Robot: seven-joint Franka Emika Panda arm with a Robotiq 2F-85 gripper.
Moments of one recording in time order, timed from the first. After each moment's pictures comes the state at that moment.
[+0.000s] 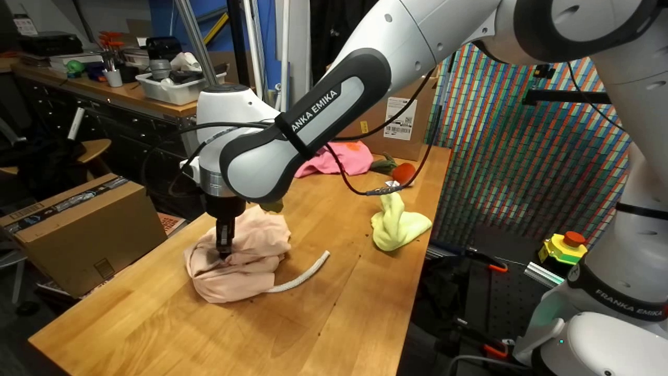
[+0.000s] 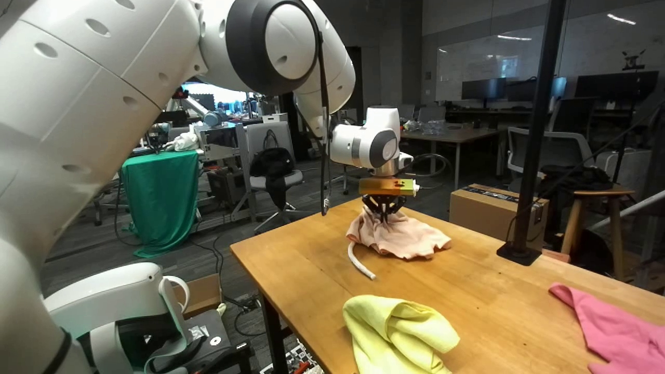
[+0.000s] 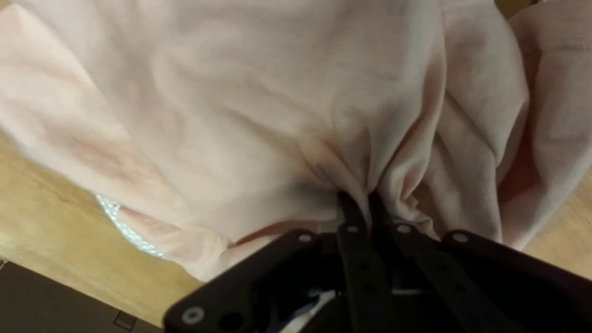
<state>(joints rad) 0.16 0.75 0.23 -1.56 -0.13 2.47 -0.37</state>
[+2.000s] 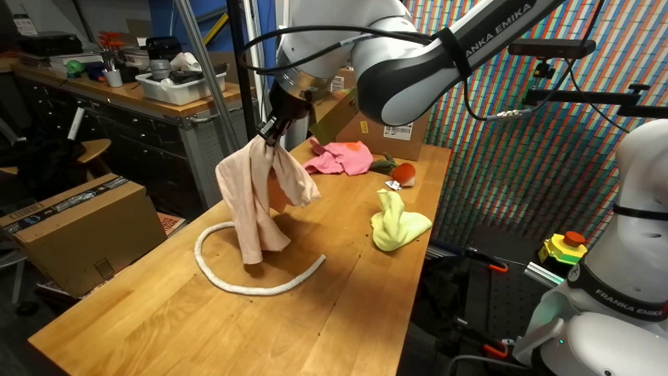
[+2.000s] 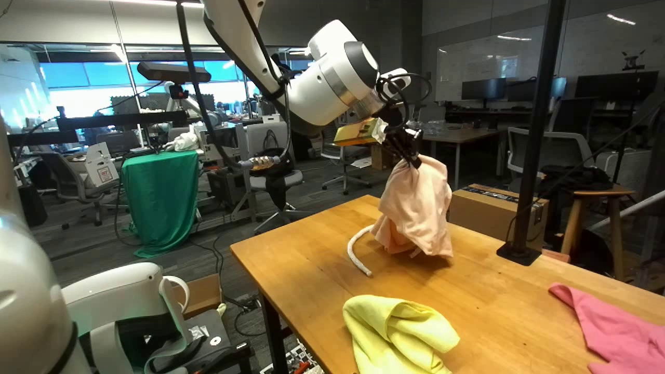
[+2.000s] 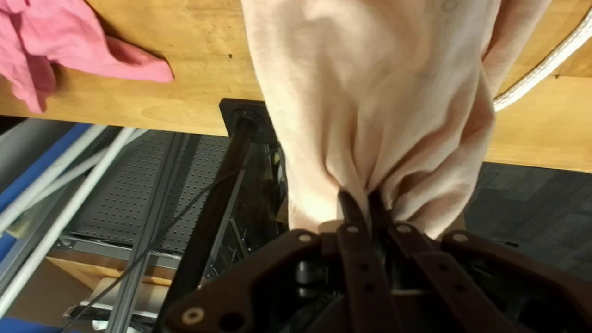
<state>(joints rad) 0.38 0.09 -0.16 -2.14 -0.73 2.73 0.74</state>
